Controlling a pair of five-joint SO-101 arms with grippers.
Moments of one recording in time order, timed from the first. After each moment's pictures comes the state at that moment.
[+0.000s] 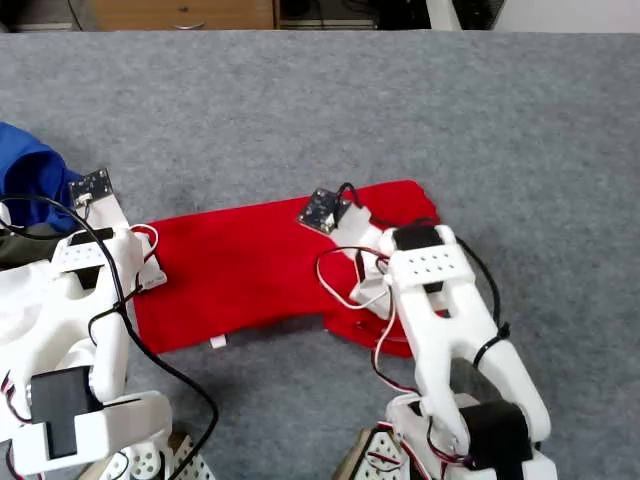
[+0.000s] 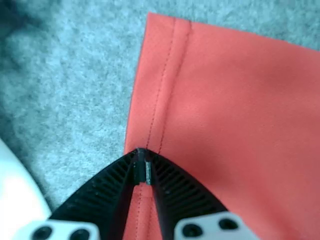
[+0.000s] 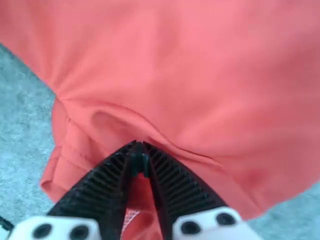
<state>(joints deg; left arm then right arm) -16.2 -10.6 49.1 46.7 3.5 -13.7 -20.2 50.0 61.7 37.9</state>
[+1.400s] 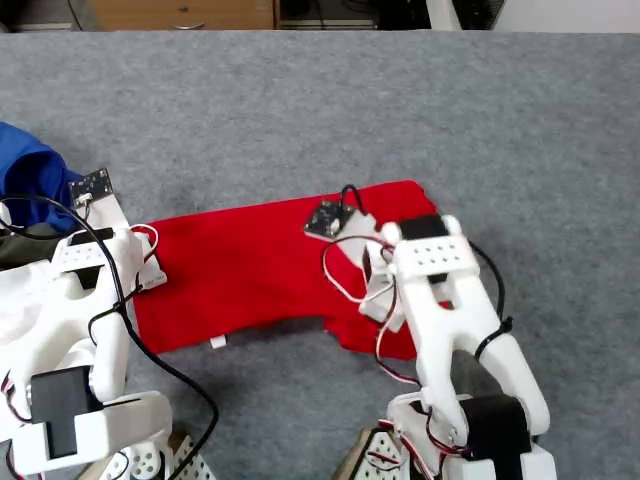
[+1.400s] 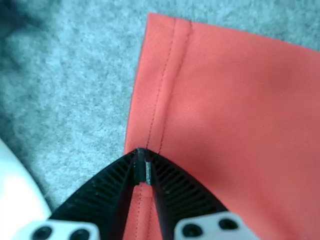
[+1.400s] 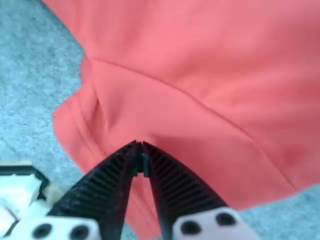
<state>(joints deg) -16.2 -10.6 49.1 46.7 3.5 -12.0 -17.9 48.8 71.1 40.4</state>
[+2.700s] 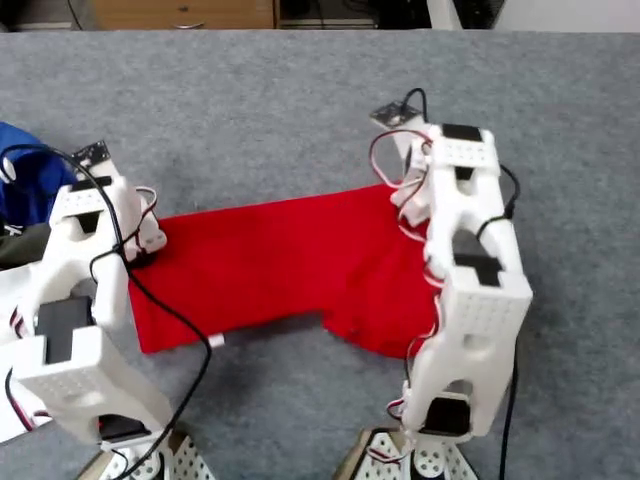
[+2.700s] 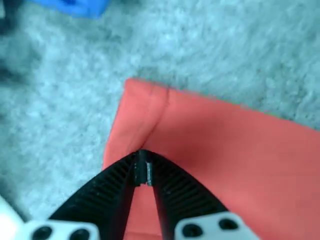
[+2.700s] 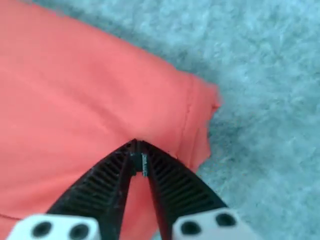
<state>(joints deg) -16.2 13.1 21.4 57.4 6.9 3.6 38.1 -15.4 74.9 30.5</state>
